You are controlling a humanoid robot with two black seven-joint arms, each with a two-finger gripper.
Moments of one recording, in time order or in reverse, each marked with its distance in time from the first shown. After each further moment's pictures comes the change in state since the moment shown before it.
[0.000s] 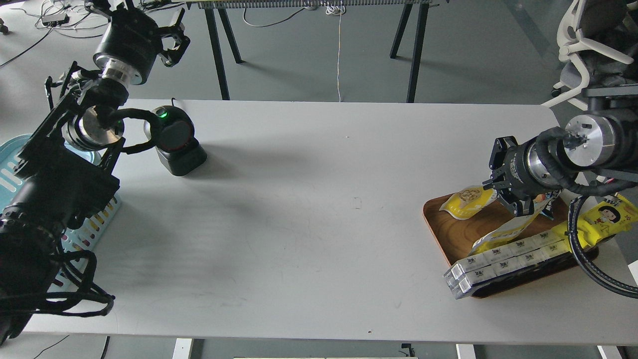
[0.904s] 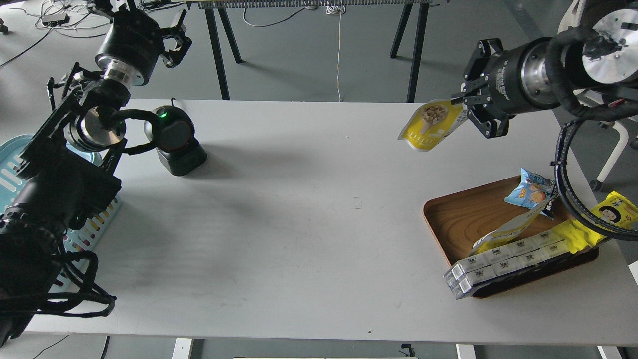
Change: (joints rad) left arm 0.001 -0.006 -0.001 0.000 0.000 0.002 0.000; right arm 0.230 0.055 0.204 0.011 0.046 -0.038 -0.013
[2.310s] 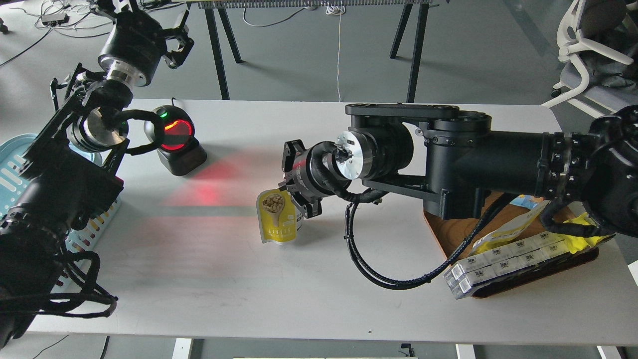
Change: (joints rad) left arm 0.000 -0.008 0.001 0.000 0.000 0.003 -0.001; right arm -0.539 0.668 0.383 -0.420 -0.157 -0.023 0.017
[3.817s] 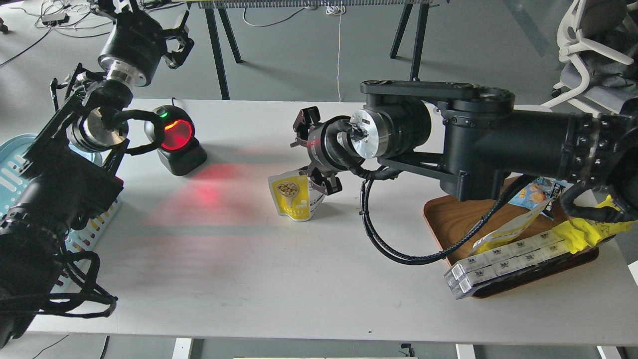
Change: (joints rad) left arm 0.000 0.002 0.001 0.000 0.000 0.000 0.002; right arm 0.068 -0.082 -0.005 0.010 -0.060 0.000 -0.005
